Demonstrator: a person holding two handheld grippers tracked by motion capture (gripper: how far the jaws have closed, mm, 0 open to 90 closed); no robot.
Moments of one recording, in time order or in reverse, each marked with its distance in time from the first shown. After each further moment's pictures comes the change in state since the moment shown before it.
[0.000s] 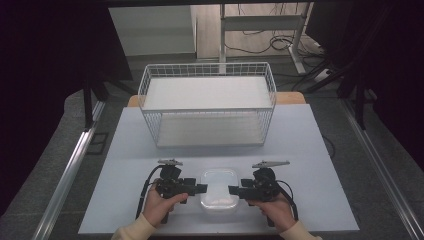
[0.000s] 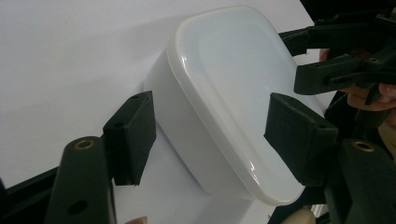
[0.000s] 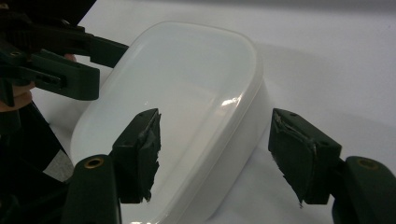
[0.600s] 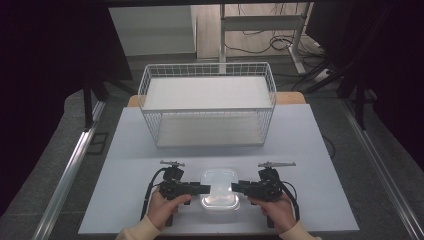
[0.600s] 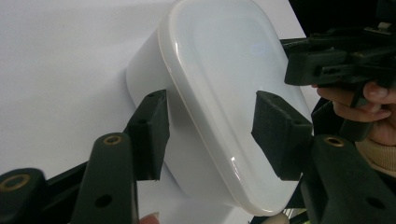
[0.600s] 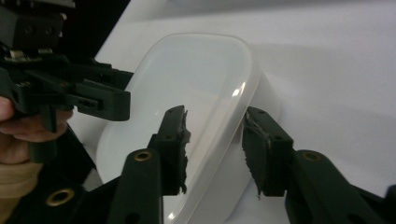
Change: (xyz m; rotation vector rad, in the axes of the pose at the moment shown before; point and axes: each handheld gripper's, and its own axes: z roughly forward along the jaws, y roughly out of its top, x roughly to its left) left arm -0.001 -0.005 0.008 -0.004 -0.041 -0.089; right arm -0.009 -0.004 -0.005 -0.045 0.085 0.118
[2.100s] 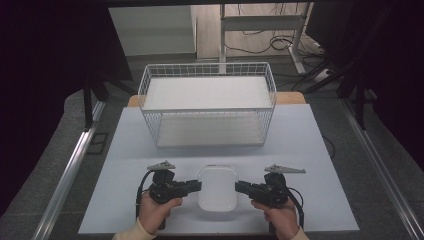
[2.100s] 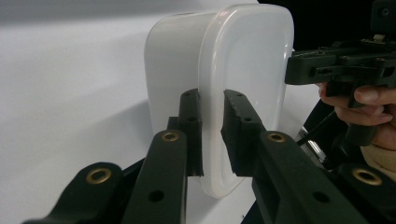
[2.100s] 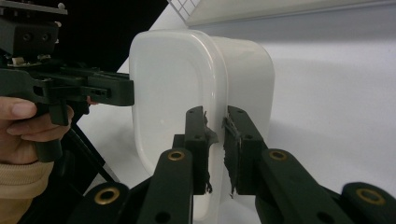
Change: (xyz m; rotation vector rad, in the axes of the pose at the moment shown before) left arm -0.023 -0.007 -0.035 -0.121 0.041 0.129; right arm 0.023 -0.008 -0.025 -0.117 0.014 -0.058
